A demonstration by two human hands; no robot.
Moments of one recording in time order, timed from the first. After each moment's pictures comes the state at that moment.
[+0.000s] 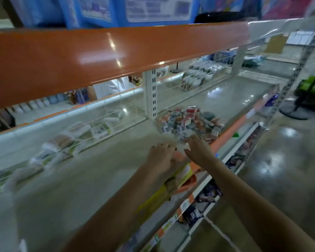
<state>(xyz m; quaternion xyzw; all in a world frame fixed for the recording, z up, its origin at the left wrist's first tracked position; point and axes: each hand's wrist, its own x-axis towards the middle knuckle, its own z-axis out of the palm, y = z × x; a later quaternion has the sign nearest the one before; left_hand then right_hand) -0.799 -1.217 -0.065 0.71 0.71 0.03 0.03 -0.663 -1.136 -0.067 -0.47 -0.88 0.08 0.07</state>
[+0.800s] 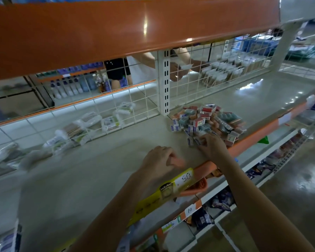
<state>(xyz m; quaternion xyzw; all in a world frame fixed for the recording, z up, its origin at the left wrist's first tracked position) -0.801 -1.219 -0.081 0.64 0.75 0.15 0.11 -0.648 -1.071 -0.090 -0.46 -0.85 0.19 0.18</state>
